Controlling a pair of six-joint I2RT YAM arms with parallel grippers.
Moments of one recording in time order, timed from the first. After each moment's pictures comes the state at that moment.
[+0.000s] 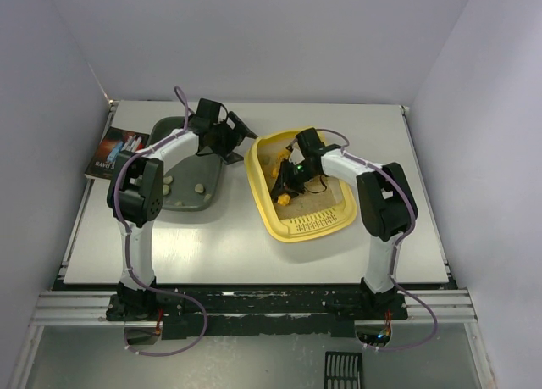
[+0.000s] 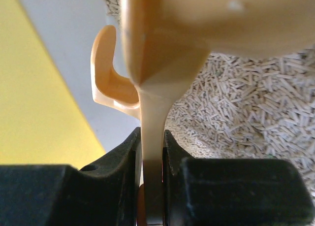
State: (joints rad) left arm -0.36 2.09 1.58 -0.28 0.38 -1.13; right arm 0.42 1.95 1.31 -0.54 -0.63 0.55
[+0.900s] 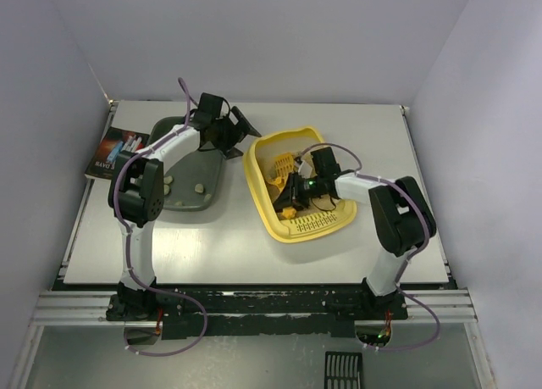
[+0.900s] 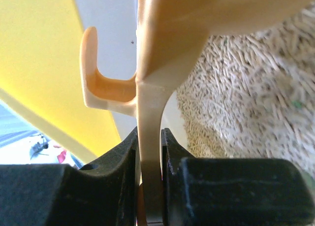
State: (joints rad) left arm -0.37 2.09 1.65 -0.33 0.35 -1.05; right arm 0.38 1.80 0.95 -0.14 -0.85 0.63
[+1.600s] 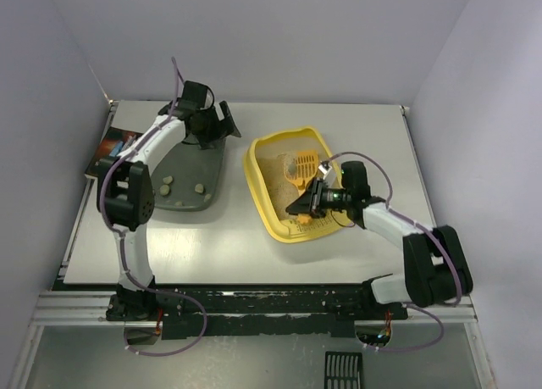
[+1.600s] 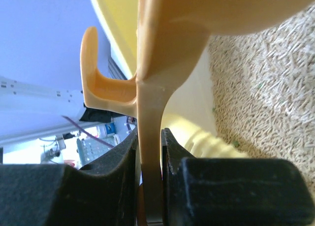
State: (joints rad) left arm -0.30 2.05 1.74 -0.55 0.25 -0.65; right arm 0.26 1.40 0.63 0.05 -0.88 0.75
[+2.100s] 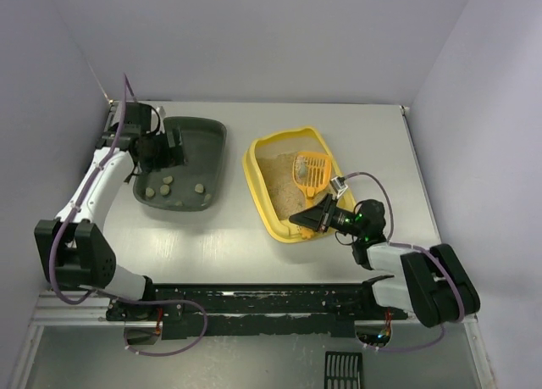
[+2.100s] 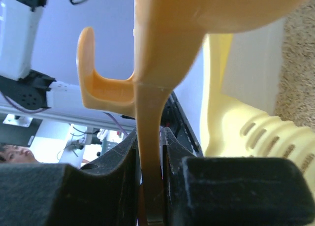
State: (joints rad) left arm -0.08 1.50 1.34 -0.73 0.12 -0.29; right arm 0.26 1.21 0.15 1.04 -0.92 1.19
